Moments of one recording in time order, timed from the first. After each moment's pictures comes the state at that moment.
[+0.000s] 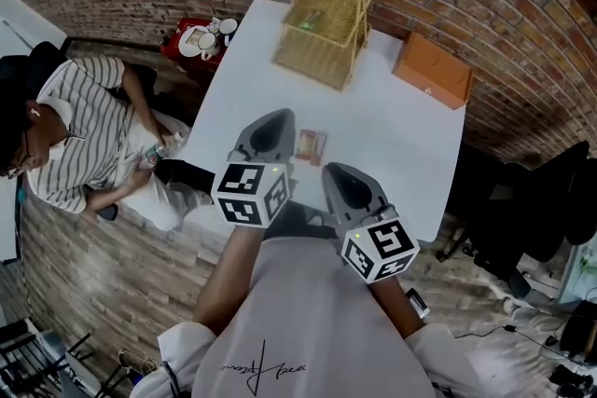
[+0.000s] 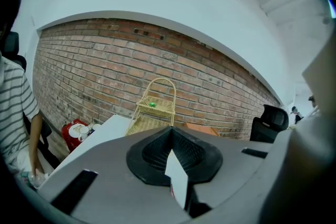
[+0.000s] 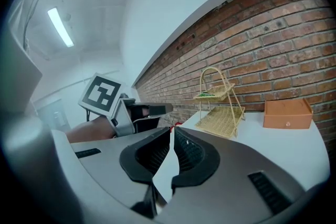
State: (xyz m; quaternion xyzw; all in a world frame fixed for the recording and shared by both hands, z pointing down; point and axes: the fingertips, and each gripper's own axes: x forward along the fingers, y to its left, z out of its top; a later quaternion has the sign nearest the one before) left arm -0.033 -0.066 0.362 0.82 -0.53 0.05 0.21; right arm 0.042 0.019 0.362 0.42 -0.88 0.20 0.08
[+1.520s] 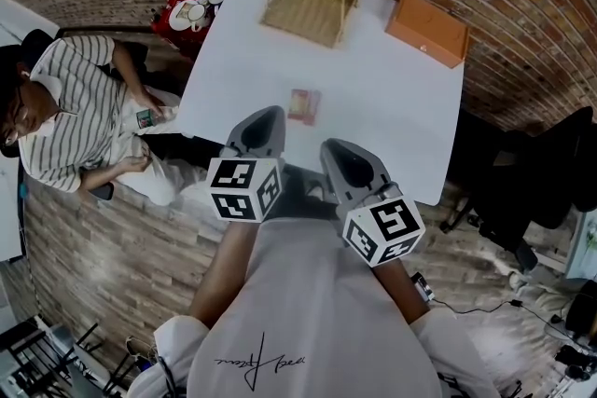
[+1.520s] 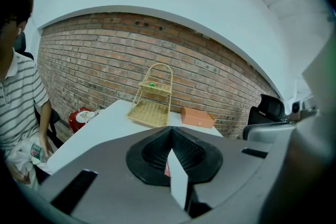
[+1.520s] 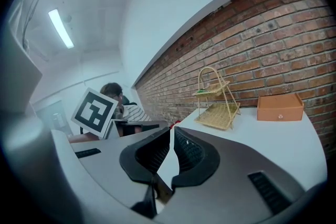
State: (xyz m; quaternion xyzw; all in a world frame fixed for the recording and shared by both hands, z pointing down) left arm -0.025 0.004 0.403 0.81 -0.53 0.09 0.24; right arm 0.059 0.061 0.368 0.43 -0.88 0.21 0.07
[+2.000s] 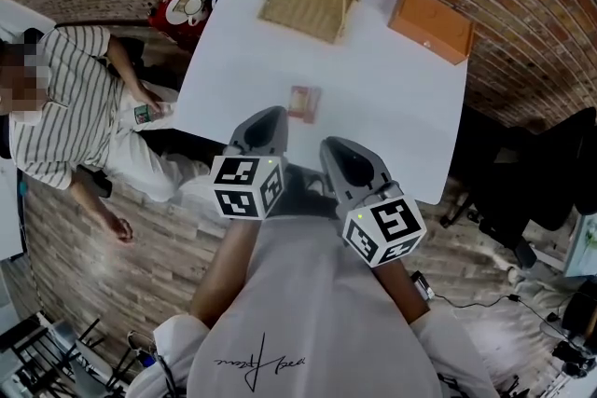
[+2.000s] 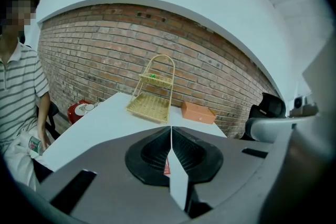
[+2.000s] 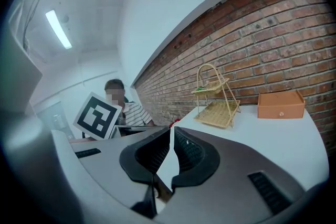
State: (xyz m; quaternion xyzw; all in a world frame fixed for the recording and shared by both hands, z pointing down) left arm -0.019 0.000 0.426 0.81 -0.52 0.11 0.26; right arm 0.058 0.054 0.374 0.42 -0.88 0.22 0.08
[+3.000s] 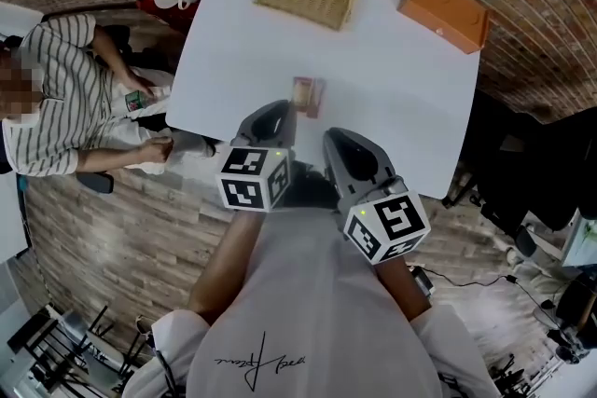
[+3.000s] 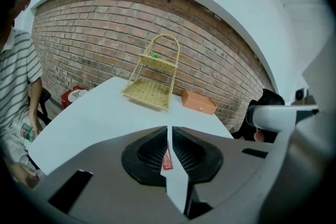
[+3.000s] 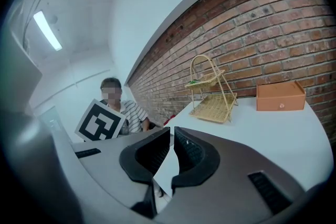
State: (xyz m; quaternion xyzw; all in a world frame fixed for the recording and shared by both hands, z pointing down) left arm -0.009 -0.016 0.470 0.80 -0.48 0.14 0.32; right arm 0.054 0.029 0.394 0.44 -0.86 0.25 0.09
